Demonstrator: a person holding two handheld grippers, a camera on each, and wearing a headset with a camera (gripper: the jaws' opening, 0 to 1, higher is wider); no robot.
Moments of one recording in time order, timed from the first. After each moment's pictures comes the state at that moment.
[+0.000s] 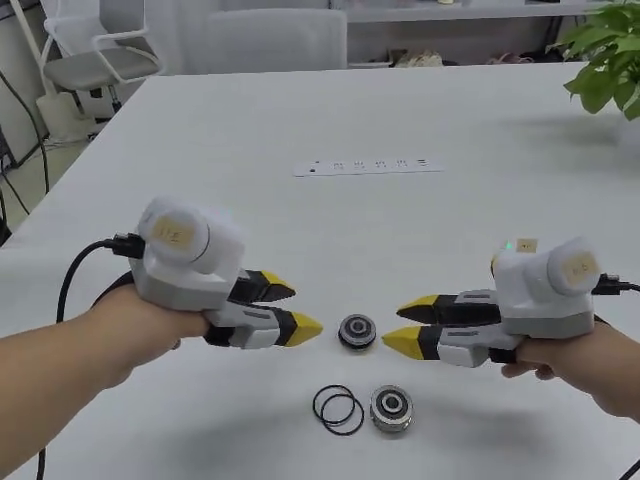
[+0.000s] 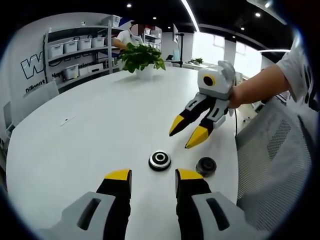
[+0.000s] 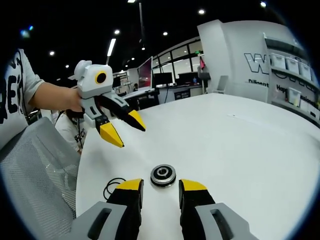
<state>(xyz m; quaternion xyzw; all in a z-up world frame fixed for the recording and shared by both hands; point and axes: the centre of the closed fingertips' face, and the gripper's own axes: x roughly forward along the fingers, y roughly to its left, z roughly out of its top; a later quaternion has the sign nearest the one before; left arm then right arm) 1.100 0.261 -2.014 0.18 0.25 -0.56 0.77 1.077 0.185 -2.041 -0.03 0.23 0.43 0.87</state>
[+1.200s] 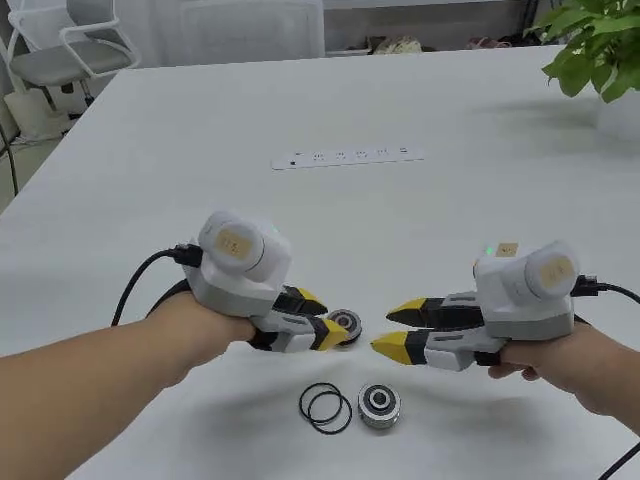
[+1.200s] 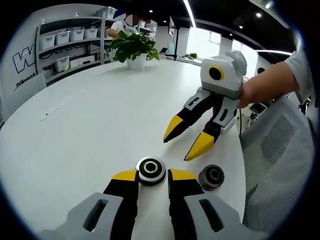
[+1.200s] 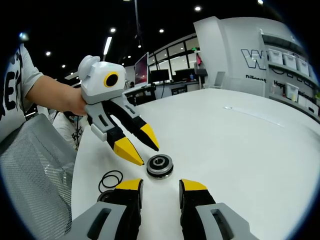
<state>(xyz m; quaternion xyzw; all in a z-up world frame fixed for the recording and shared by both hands) 1.100 0.215 -2.055 0.18 0.28 -0.58 0.74 1.076 0.180 -2.058 -0.02 0.25 0.42 0.87</state>
